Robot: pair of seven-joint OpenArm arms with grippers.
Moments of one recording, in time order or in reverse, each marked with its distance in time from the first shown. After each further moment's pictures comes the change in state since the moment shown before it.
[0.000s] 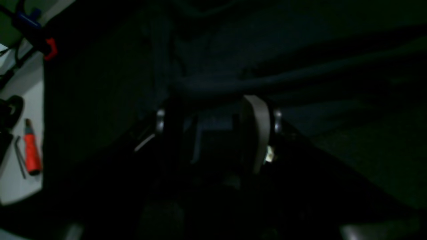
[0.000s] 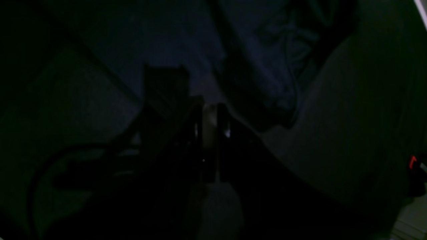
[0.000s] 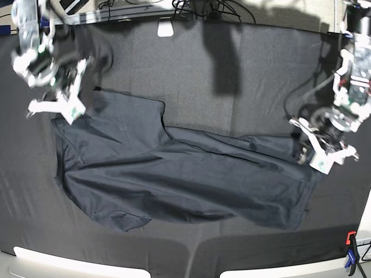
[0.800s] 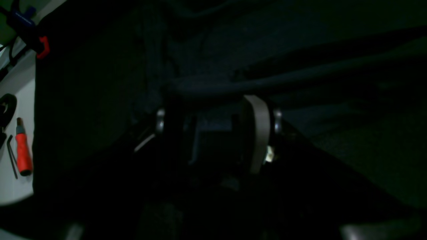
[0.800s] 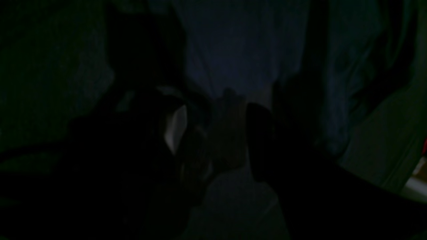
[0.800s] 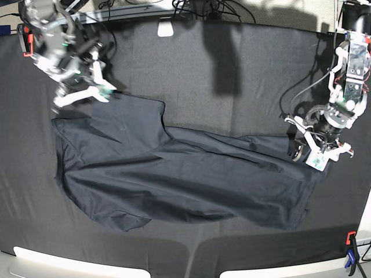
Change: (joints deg) left arm 0.0 1.1 0.0 0.0 0.0 0.0 -0.1; right arm 5.7 1.6 -14.8 -8.6 -15.2 3.8 3.9
